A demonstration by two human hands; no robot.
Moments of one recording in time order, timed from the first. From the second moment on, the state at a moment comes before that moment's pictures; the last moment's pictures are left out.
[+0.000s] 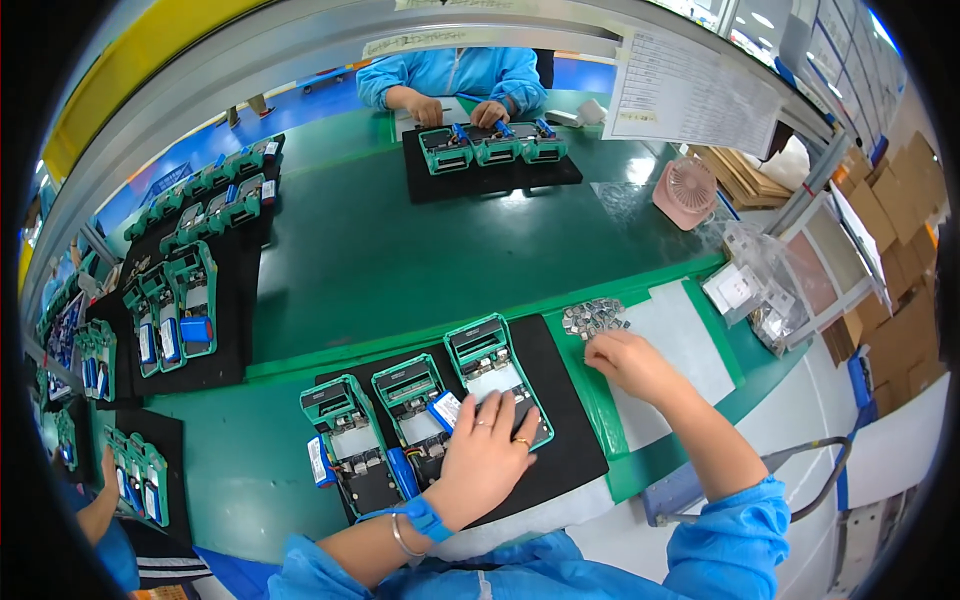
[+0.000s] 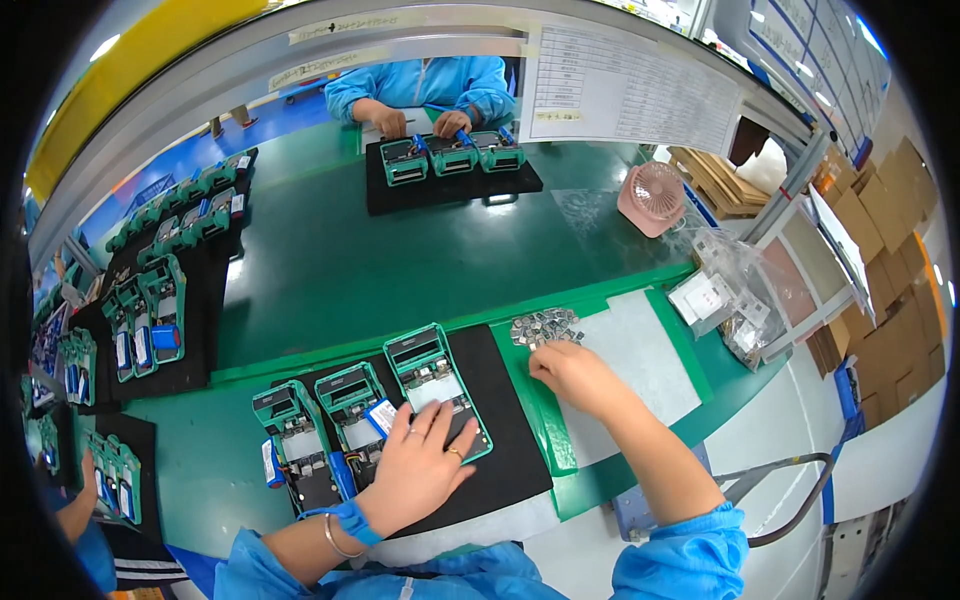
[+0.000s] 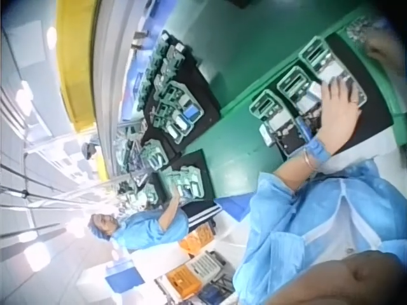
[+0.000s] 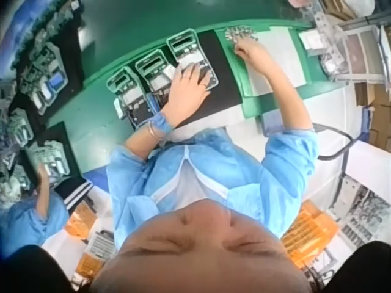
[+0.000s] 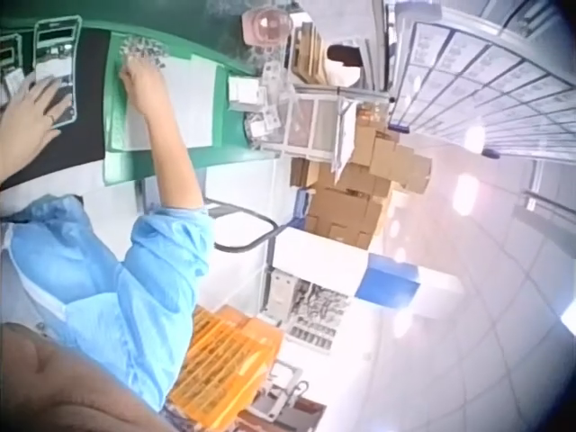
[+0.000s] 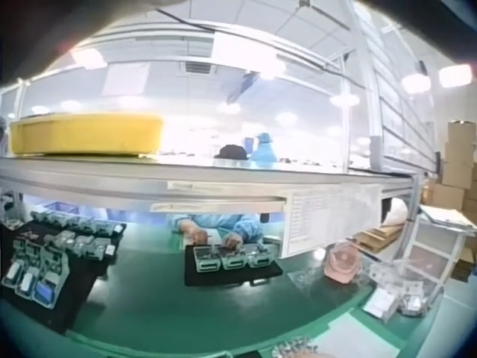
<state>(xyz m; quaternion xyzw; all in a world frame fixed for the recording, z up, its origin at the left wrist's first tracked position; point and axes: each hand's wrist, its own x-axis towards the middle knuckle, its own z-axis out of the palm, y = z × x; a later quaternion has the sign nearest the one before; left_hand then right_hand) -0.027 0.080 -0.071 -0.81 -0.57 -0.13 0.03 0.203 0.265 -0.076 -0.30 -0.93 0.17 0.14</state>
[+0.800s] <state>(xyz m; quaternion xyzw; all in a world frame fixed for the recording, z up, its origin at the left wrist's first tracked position) 0.003 0.072 -0.090 -0.81 -0.56 -0.19 0.02 0.214 0.226 -0.066 -0.26 -0.96 -0.13 0.00</state>
